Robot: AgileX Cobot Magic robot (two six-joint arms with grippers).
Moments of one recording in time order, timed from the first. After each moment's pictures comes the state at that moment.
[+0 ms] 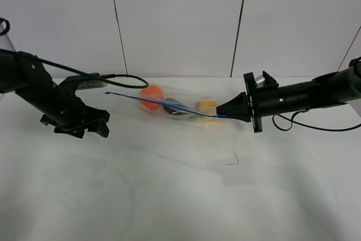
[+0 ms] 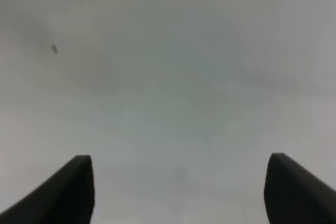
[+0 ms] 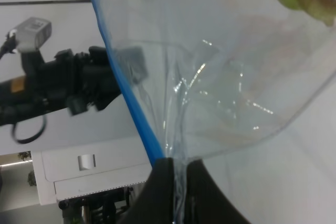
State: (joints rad) left arm -0.14 1.77 -0.99 -0.30 0.44 0.23; right arm -0.03 2.10 -1.14 1.43 1.20 -0.90
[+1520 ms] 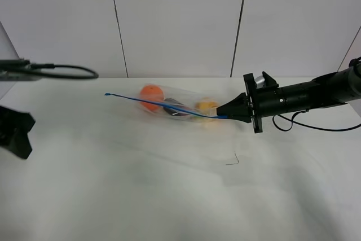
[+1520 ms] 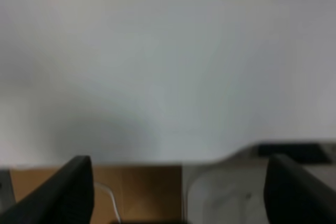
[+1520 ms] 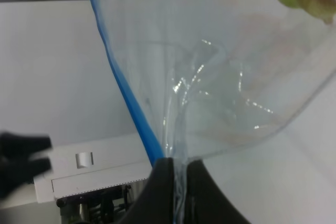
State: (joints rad) left arm -0.14 1.14 -0.87 0.05 1.16 -0.12; right arm -0.03 2.10 -1.14 1.42 1.20 -0.90
